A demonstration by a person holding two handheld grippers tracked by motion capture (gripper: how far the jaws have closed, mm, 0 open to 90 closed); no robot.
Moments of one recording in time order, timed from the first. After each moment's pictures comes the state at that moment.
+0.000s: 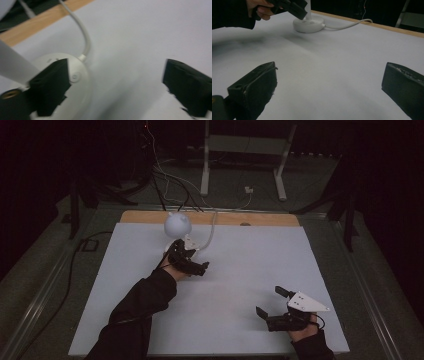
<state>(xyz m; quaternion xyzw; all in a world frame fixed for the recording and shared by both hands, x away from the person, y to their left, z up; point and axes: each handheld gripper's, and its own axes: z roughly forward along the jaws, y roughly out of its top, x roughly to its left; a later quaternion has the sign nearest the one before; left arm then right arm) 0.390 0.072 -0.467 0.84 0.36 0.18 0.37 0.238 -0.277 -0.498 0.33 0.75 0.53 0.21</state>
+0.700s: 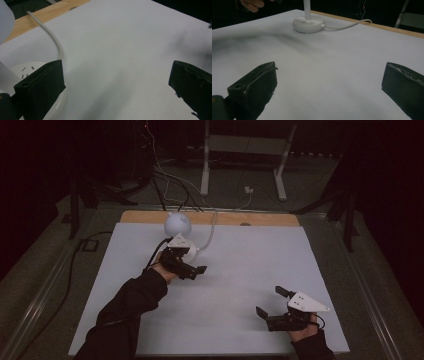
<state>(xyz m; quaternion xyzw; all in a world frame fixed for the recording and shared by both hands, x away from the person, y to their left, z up) 0.372 0.101 -0.441 0.84 0.30 0.09 0.44 0.237 -0.277 -0.497 0.33 0.75 0.53 0.22</state>
